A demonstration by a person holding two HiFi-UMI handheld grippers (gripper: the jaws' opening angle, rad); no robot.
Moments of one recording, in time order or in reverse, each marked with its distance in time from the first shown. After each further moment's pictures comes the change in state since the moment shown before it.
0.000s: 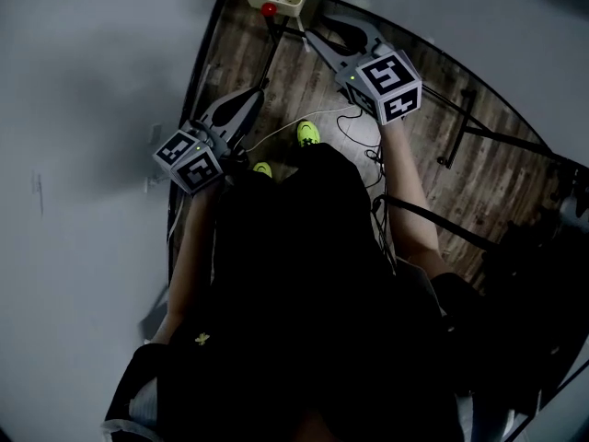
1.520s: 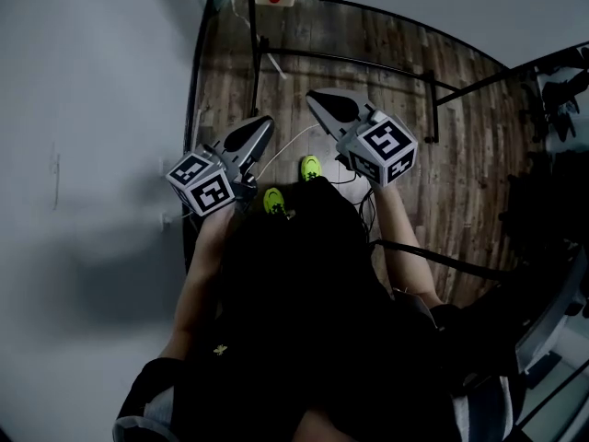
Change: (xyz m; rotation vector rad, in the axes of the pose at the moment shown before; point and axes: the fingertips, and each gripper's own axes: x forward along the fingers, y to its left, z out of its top) left arm -0.207 -0.076 -0.050 0.058 0.039 -0.311; right arm -0.085 0.303 0.009 0.057 -0.050 -0.179
